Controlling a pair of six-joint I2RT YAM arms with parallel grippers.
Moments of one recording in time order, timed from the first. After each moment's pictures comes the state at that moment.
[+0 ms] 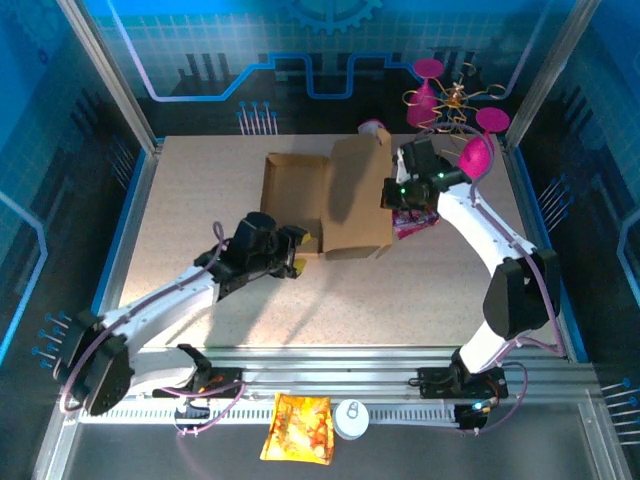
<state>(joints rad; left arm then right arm) -0.57 1.18 0.79 -0.23 0.20 -1.81 0.31 1.65 1.49 -0.79 -0.10 0.32</state>
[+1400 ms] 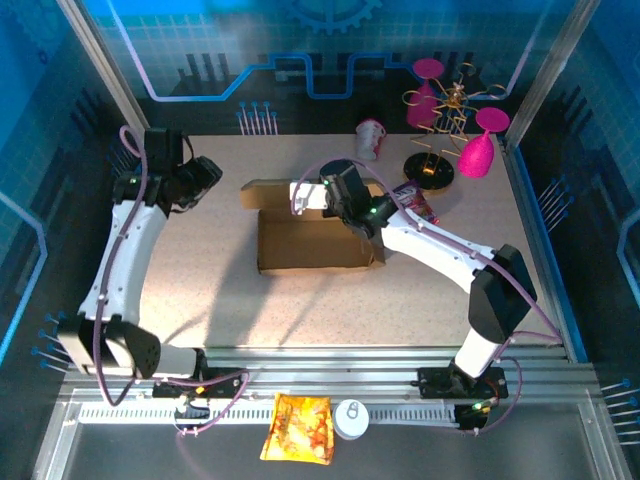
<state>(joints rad) 0.02 1.40 1.50 -0.91 0.06 -0.78 0.75 1.70 1.41 -0.22 0.37 -1.15</state>
